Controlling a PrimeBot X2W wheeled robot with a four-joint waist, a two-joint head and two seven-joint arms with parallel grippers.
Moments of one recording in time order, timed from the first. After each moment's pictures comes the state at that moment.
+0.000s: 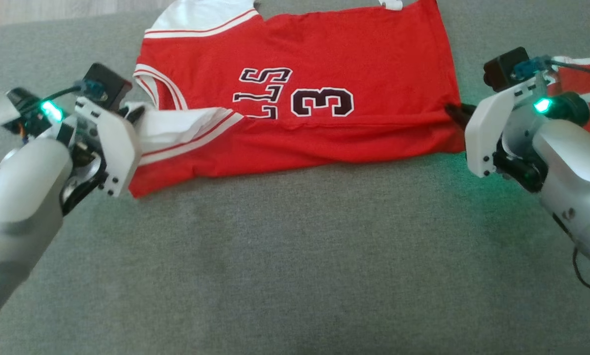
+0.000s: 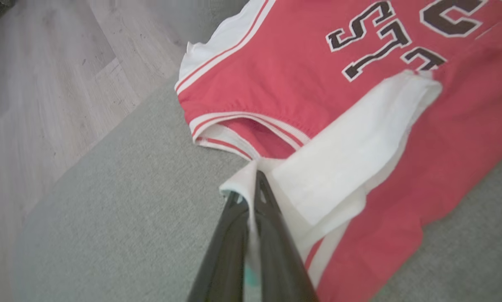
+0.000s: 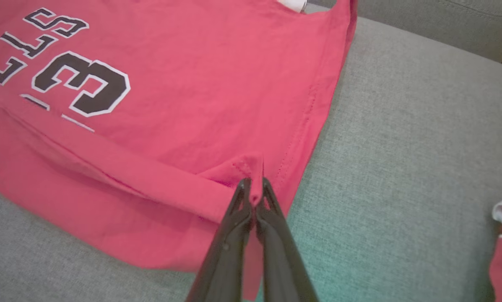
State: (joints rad) left arm -0.99 0.58 -1.08 0.62 -0.71 -0.13 0.38; right arm -0.99 -0.45 1.12 0.88 0.93 0.13 0.25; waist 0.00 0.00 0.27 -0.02
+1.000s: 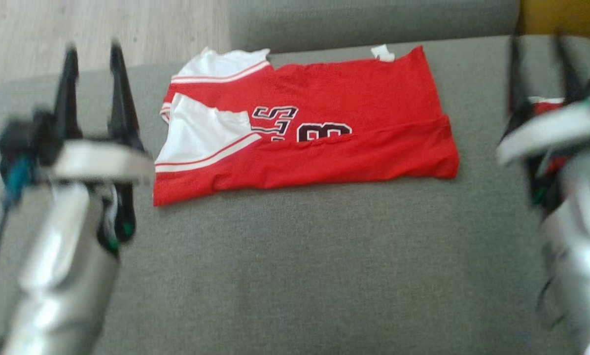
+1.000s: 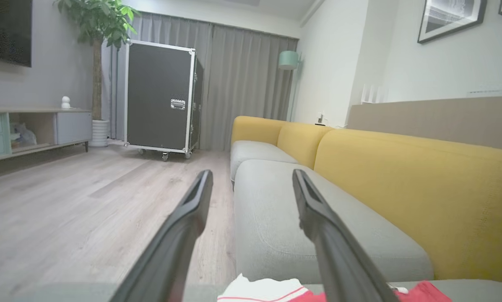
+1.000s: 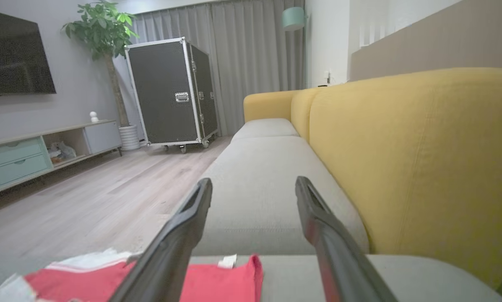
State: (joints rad) left arm -0.62 0.31 -0.39 0.41 -0.63 0.11 -0.26; right arm -0.68 -0.28 0.20 0.68 0.38 0.13 -0.26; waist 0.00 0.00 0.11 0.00
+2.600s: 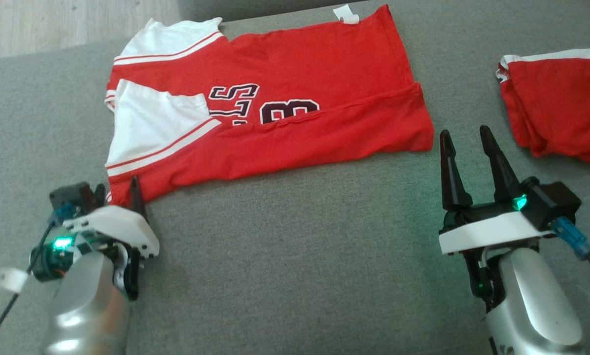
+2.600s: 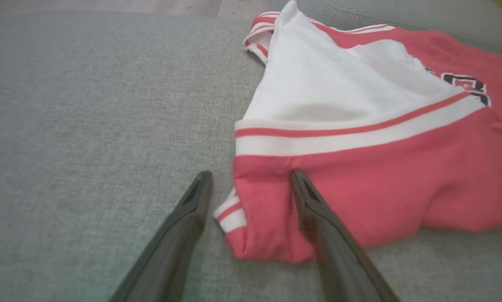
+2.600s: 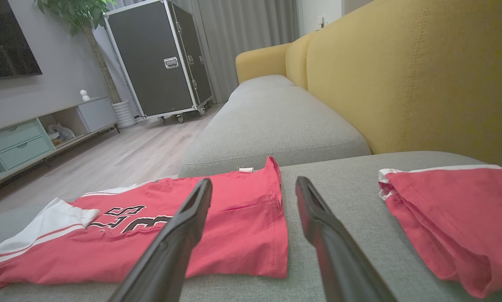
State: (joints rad) left arm -0.57 0.12 -0.05 0.98 -0.31 -0.04 -0.04; right arm -0.25 -0.05 0.11 0.30 0.21 0.13 -0.26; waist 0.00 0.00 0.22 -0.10
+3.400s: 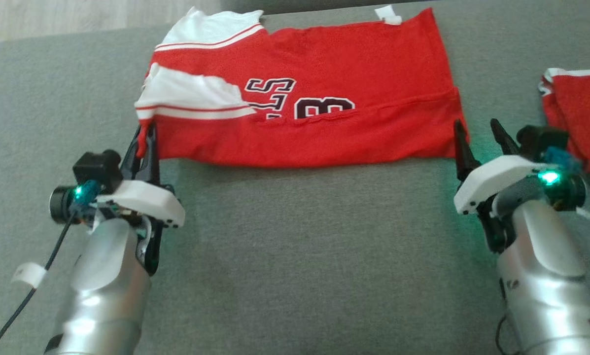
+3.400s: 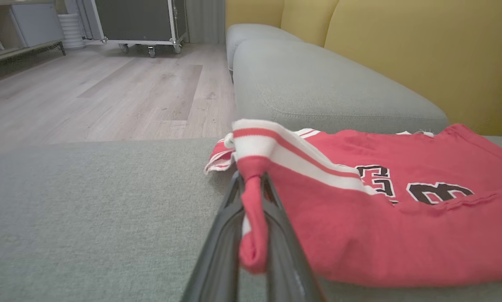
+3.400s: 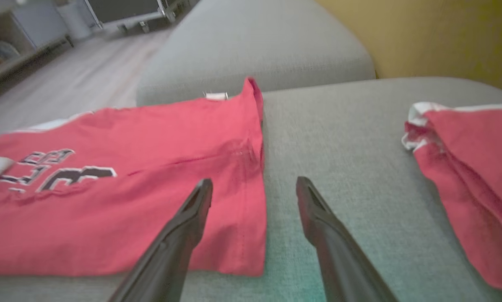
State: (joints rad) left arm -0.61 0.10 -0.17 0.85 -0.25 -0.10 -0.25; right arm -0.55 -0.05 -0.06 0.74 0.08 0.13 -0.03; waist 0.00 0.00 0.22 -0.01
